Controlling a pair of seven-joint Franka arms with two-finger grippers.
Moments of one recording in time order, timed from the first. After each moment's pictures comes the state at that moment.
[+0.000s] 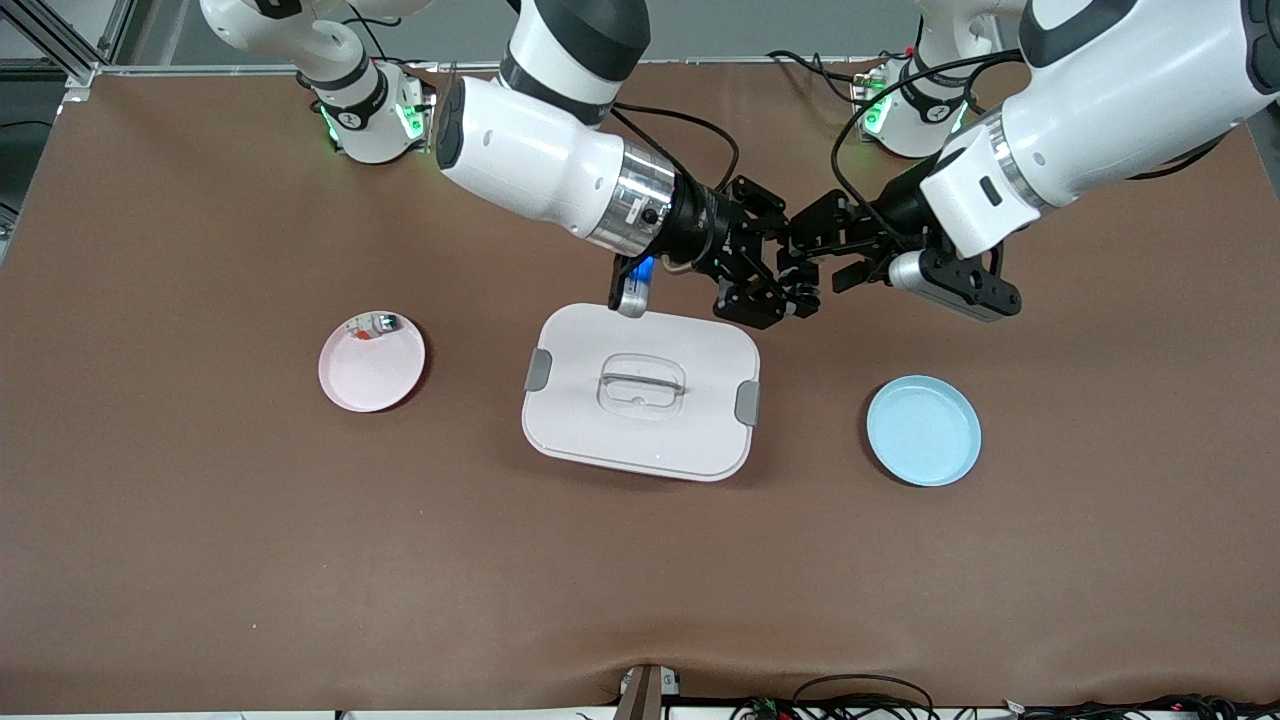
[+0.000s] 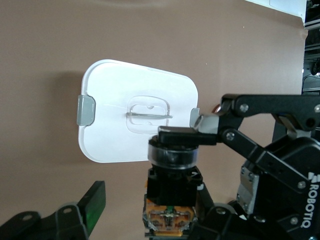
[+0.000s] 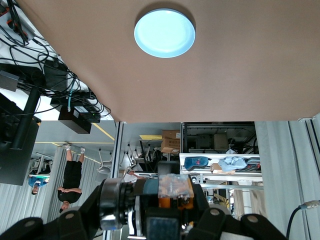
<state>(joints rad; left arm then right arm) -0.09 0.12 -0.32 -1.54 -0.52 1.86 -0.24 0.78 0.61 -0.01 -1.07 0.93 2.42 1.95</state>
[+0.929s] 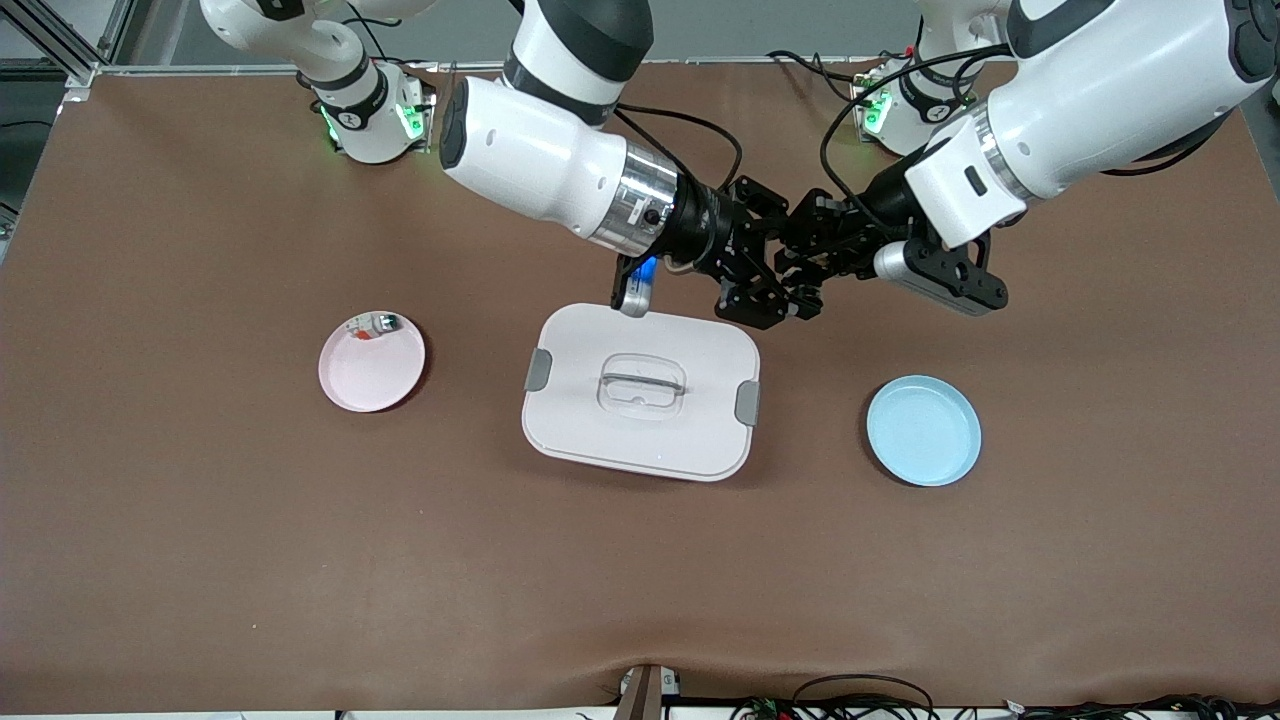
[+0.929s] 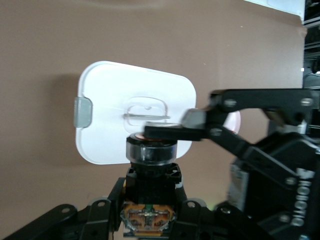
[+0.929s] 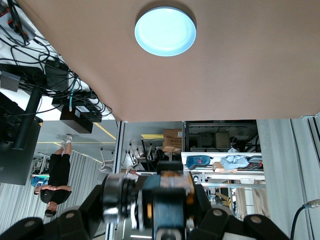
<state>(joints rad) -0.10 0.12 -0.32 -1.54 -0.49 1.86 -0.24 0.78 0.62 -0.01 -1.06 0.93 2.43 1.95</state>
